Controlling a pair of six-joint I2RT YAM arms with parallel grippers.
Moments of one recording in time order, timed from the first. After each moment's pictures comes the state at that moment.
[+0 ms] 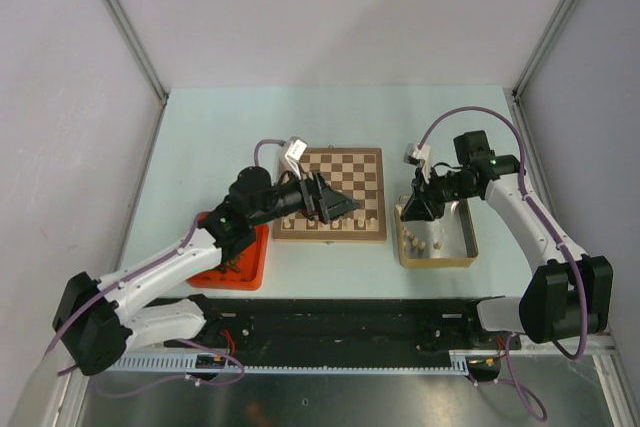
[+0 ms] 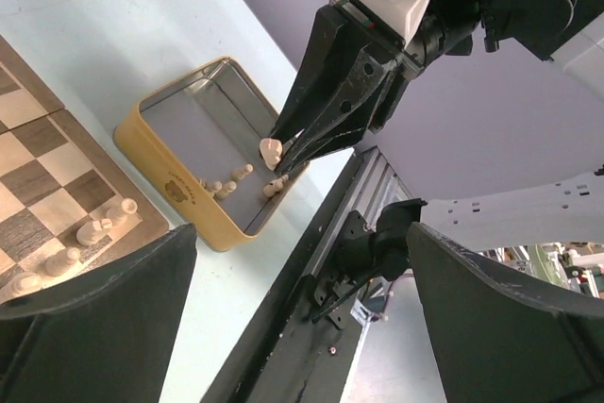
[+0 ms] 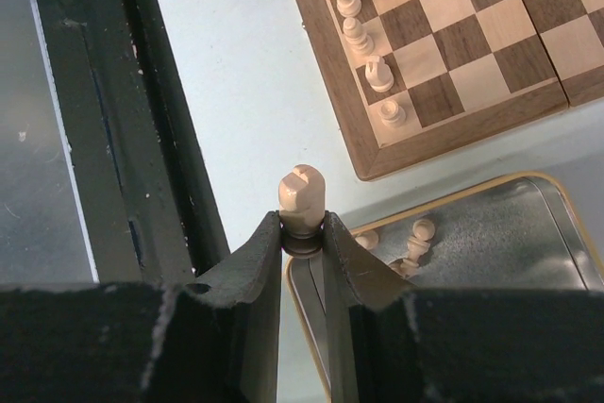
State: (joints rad) left arm -0.76 1.08 0.74 0.24 0.37 -0.74; right arm 0.17 1.32 1.08 -0.94 -0.92 -0.72
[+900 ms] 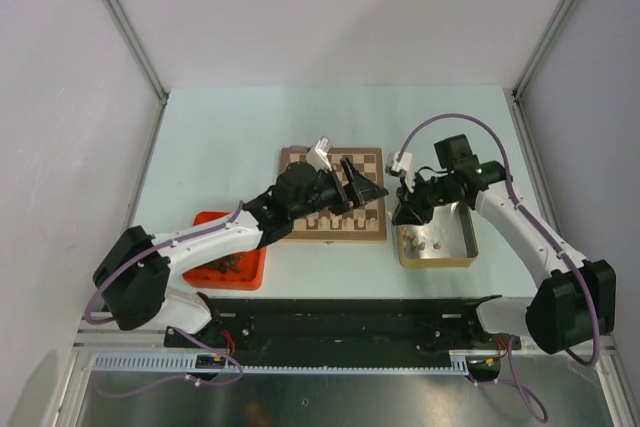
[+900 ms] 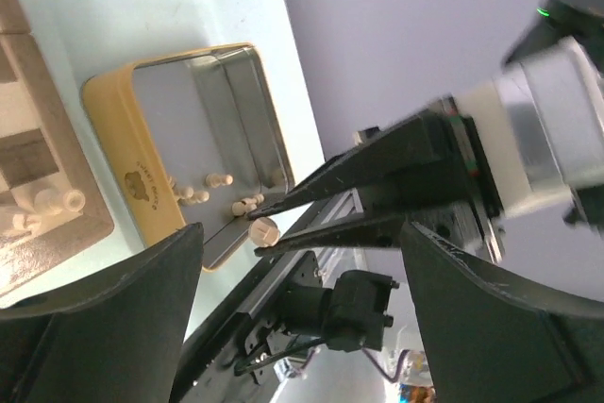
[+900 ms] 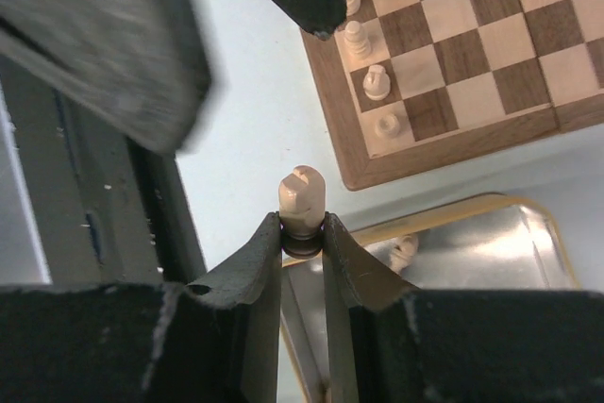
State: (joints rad) left arm -0.86 1.41 0.86 0.32 0.19 -1.06; right arm 0.29 1.29 1.05 -0.86 -0.81 -0.69
